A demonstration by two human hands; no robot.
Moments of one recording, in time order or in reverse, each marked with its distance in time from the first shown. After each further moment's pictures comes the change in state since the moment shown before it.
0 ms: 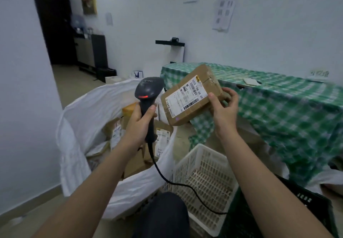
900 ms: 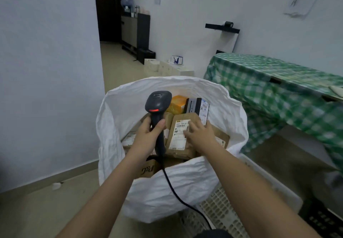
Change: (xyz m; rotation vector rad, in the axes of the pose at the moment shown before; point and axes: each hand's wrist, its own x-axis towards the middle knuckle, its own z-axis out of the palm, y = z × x) left_hand 0.056 -0.086 -0.113 -0.004 0.203 -0.207; right_hand 0.012 0.201 0.172 -1.886 -1.259 -0.588
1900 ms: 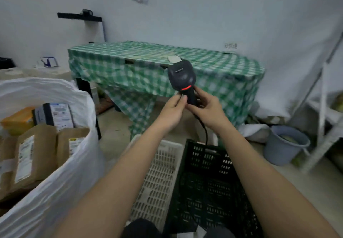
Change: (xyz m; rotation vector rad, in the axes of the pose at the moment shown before) left_hand -0.108 0.028 0.410 -0.018 -0.840 0.106; right_hand -0.348 0.230 0.062 1.383 0.854 0.674
